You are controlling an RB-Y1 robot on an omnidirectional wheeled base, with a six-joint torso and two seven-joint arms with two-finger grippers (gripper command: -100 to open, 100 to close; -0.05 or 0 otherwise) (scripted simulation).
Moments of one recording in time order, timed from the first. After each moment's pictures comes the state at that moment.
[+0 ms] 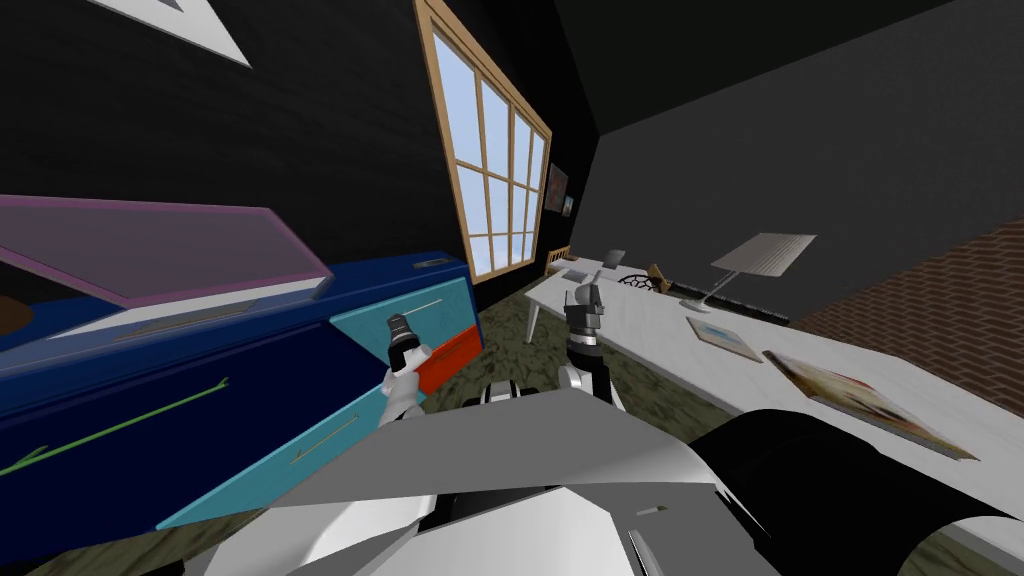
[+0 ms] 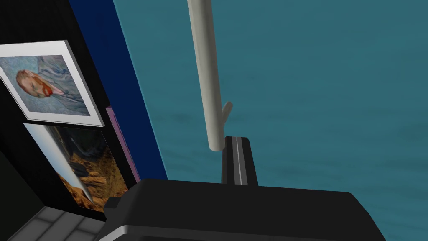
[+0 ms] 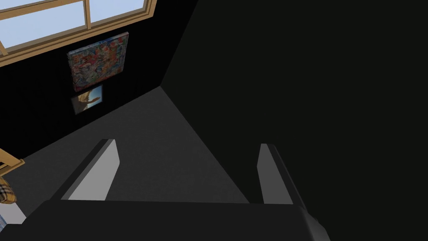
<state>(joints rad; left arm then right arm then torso) -0.34 0.00 0.69 -1.09 0.13 -0.49 -0.46 0.49 0.04 0.03 -2.24 -0.08 -0.58 -0.13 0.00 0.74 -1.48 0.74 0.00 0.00</state>
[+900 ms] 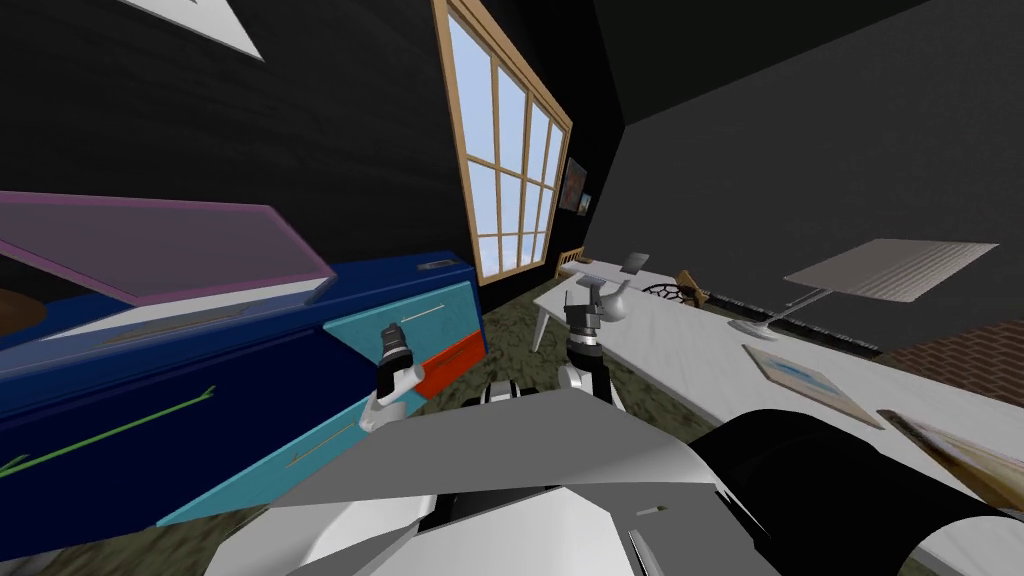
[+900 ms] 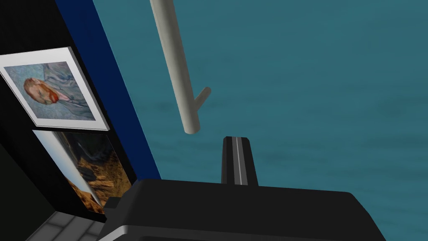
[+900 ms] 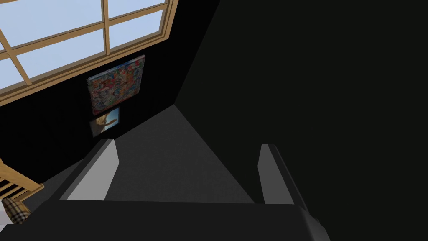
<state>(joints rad) -0.06 -0.01 0.52 -1.34 0.13 -0.45 -0.36 0.49 0.04 0.03 -2.24 -0.08 -0.58 -0.13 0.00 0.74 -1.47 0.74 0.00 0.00</state>
